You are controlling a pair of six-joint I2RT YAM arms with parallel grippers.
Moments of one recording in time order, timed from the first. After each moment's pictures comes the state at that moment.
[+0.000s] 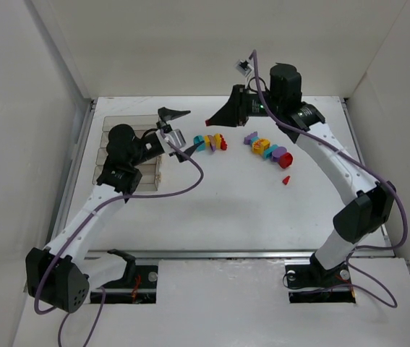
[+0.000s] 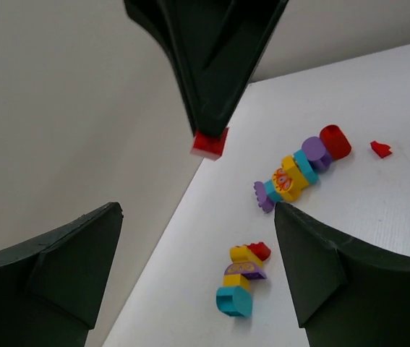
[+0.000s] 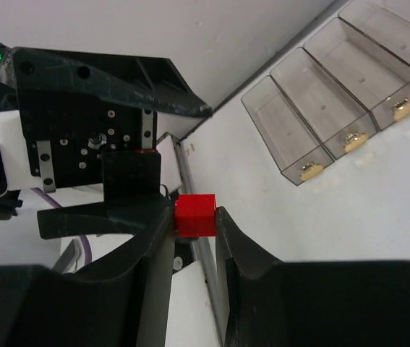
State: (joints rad) left arm -0.36 1.11 0.93 0.32 0.74 0.49; right arm 0.46 1.67 1.74 -0.28 -0.90 0.49
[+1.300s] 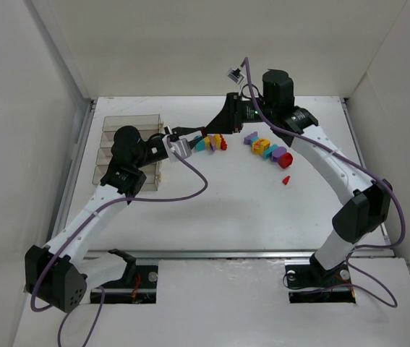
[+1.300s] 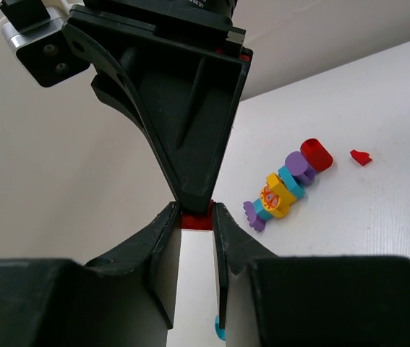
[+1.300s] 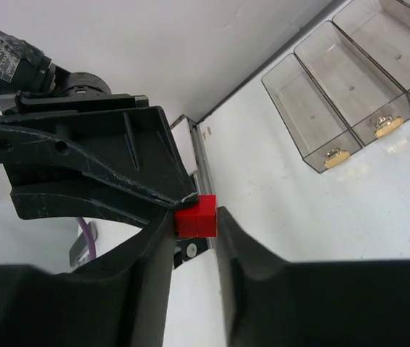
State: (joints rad) left arm -0.44 1.12 0.93 0.33 0.79 0.55; right arm 0.50 1.67 1.69 -0.25 -0.95 0.51
